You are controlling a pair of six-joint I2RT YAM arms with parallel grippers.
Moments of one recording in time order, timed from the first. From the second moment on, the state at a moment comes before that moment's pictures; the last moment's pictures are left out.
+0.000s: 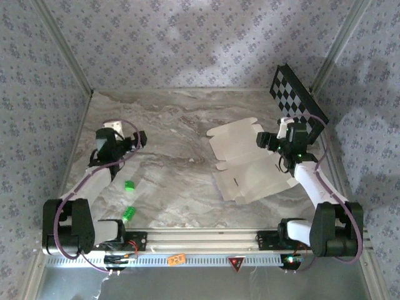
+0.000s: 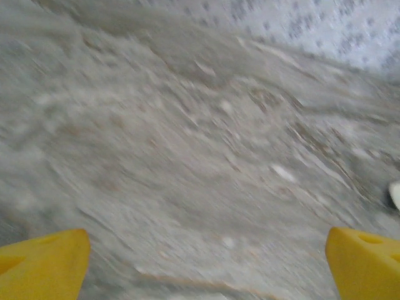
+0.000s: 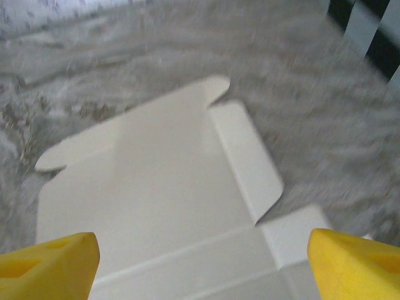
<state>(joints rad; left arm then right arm) -0.05 1.23 0.61 0.10 0.19 -0.33 0.03 1.21 0.71 -0.14 -0.17 0.19</state>
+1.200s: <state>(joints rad) -0.26 1.04 0.60 -0.24 0.20 -0.53 0.17 2.21 1.70 -0.62 -0.20 0.36</state>
